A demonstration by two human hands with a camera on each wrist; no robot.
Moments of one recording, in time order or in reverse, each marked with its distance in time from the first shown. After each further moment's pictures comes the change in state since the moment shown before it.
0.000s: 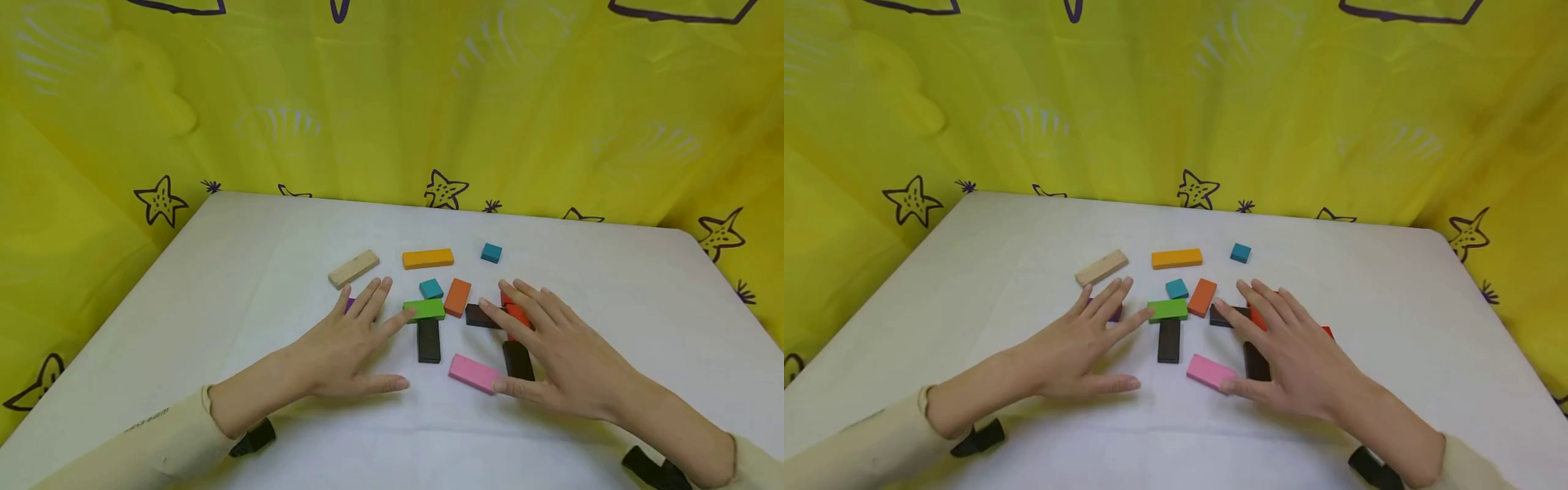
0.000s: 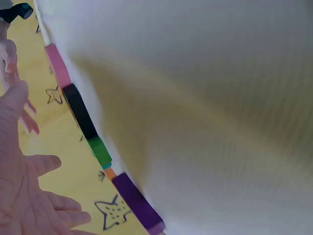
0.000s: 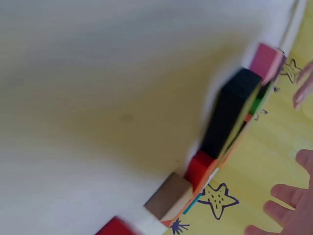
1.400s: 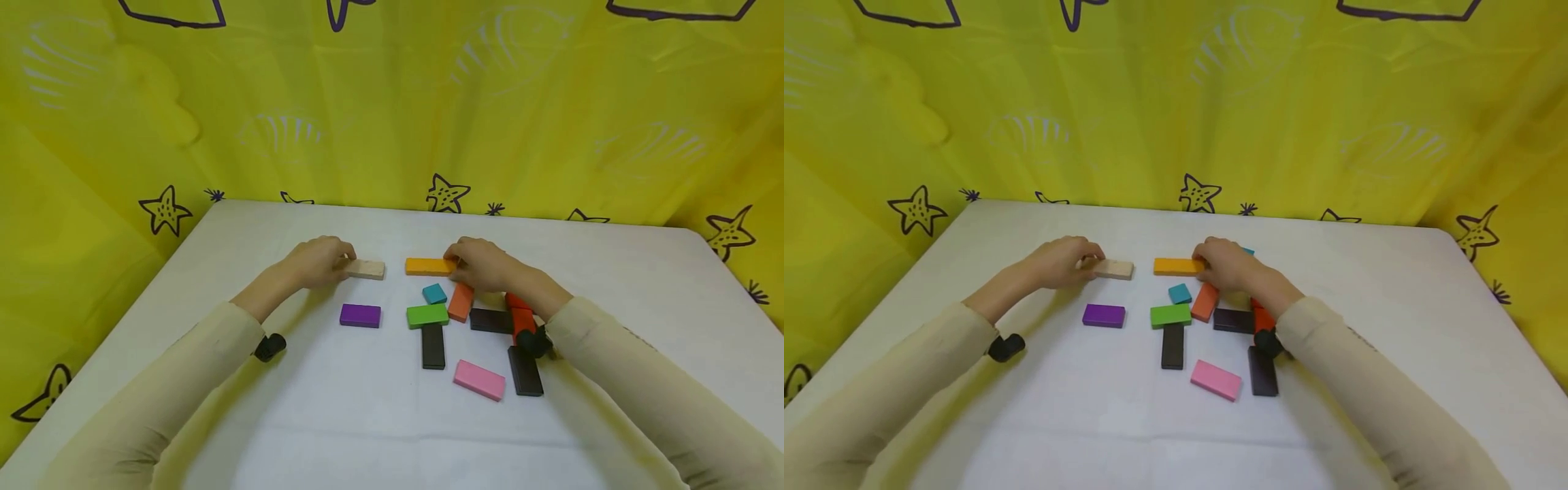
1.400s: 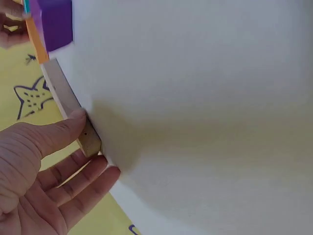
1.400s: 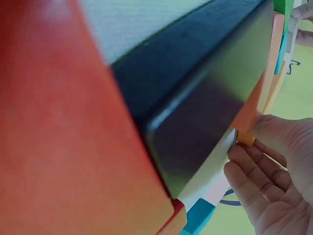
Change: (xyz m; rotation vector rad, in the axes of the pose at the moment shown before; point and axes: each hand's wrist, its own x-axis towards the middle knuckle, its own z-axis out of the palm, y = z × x) left_hand 0.063 -0.126 -0.013 -0.196 -0.069 -0.255; right_hand 0.156 0.048 0.032 0.349 -0.239 0.146
